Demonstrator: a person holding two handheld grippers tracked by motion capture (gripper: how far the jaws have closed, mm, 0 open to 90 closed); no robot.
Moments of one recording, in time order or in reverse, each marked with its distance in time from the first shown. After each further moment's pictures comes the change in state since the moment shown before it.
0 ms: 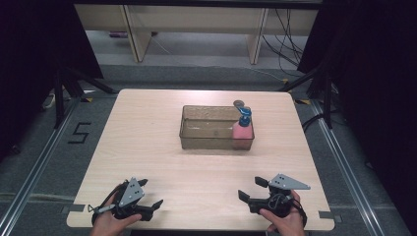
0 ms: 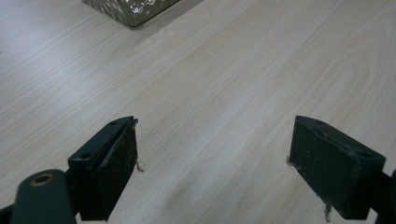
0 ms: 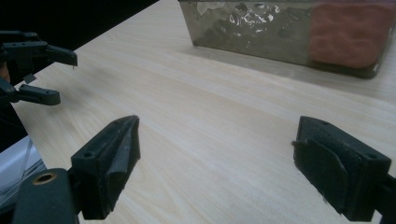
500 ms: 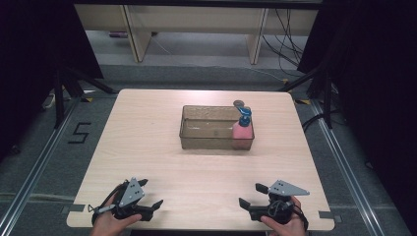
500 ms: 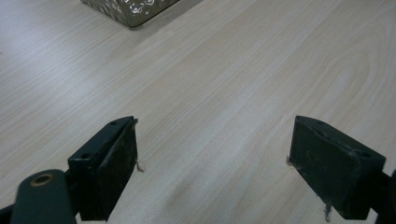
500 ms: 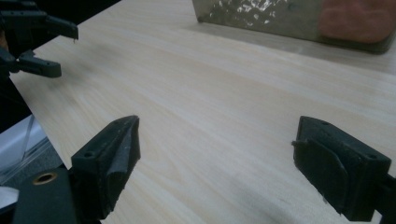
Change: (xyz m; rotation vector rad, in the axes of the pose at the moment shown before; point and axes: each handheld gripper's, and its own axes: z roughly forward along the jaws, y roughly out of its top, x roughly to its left) left arm 0.002 0.001 -0.001 0.019 0.004 0.035; right arm 0.004 -0.014 -0.005 0.058 0.006 -0.031
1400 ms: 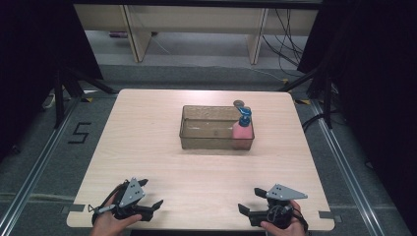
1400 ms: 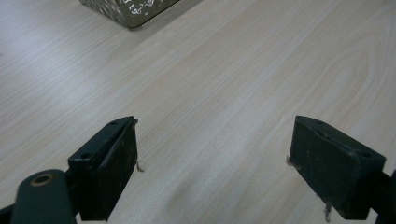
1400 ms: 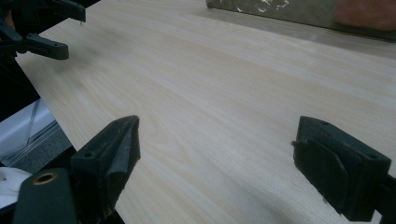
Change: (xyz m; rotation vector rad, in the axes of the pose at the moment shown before) left arm -0.002 0.000 0.001 -0.016 -0.005 -0.017; right arm 0.006 -0.006 -0.002 0.042 0.023 -0.019
